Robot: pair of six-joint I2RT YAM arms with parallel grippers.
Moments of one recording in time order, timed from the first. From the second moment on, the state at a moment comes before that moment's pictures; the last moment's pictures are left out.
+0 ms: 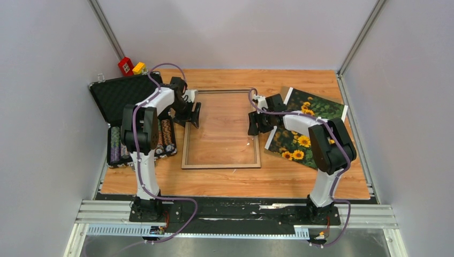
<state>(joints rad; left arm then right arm) -0.16 2.09 1.58 -0.85 0.32 0.06 0.38 1.86 1.12 -0.21 -0.38 0.04</state>
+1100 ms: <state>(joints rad) -0.30 1.89 1.66 -0.78 0.36 0.06 -0.04 1.32 0.93 -0.31 -0.22 -0.02</state>
